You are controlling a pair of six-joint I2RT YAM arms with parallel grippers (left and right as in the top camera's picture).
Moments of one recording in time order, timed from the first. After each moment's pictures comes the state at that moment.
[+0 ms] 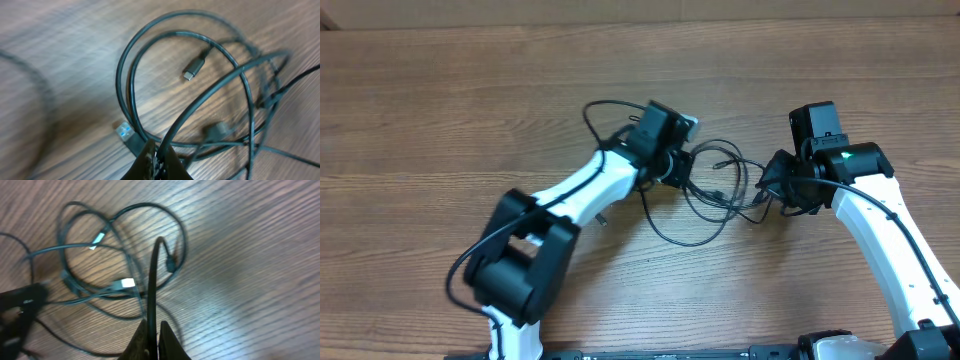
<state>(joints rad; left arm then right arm) -0.55 1.95 1.29 -0.33 0.32 -0.22 0.14 1.43 1.12 -0.99 -0.03 0.70</state>
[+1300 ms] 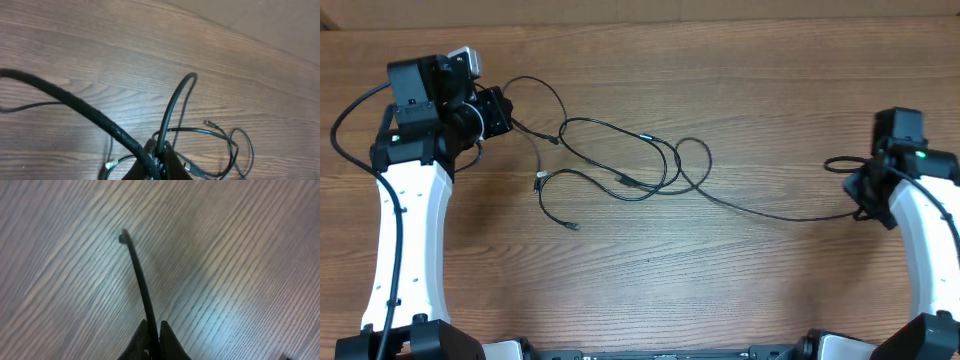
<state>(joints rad) 0.17 1.50 1.35 -0.68 0.39 -0.22 -0.23 1.43 1.12 -1.05 0.31 0.70</state>
